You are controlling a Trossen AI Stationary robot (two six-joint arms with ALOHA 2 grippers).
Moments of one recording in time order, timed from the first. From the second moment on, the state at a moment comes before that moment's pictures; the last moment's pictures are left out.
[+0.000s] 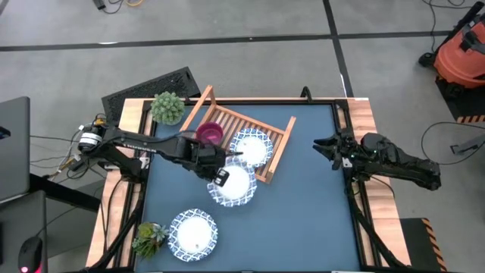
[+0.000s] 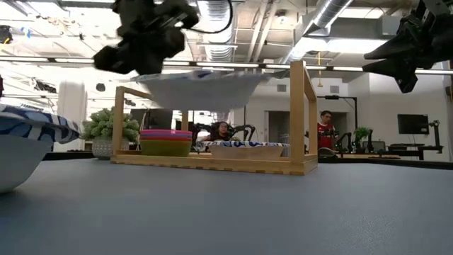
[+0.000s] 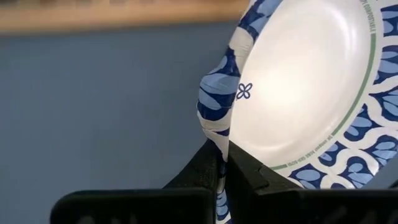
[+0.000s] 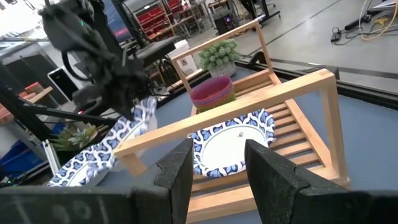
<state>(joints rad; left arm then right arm) -0.05 1.52 1.19 -0.82 0.02 -1.14 -0.19 0.00 0.28 -0.40 0.11 0.44</state>
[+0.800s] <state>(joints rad) 0.23 1.52 1.37 -0.69 -0.16 -1.08 -0.19 0.00 0.28 -0.40 0.11 0.46</state>
